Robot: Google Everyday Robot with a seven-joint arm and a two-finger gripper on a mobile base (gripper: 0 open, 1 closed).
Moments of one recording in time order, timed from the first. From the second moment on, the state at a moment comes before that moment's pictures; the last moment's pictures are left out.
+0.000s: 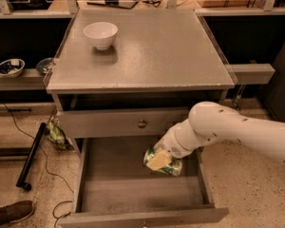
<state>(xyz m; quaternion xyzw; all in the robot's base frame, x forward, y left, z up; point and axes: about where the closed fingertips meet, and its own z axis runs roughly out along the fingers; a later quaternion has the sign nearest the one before) 0.511 -0.055 0.630 -0.52 0.81 0.16 0.23</state>
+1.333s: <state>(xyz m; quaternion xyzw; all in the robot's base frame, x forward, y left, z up) 0.583 -0.099 0.799 -0.52 0.80 0.03 0.30</state>
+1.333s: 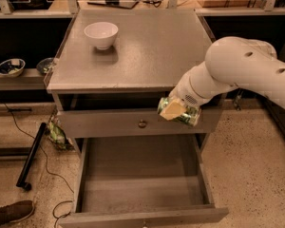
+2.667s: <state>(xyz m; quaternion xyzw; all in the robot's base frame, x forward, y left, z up) 0.577 -0.174 0.848 -0.48 0.83 -0.01 0.28</state>
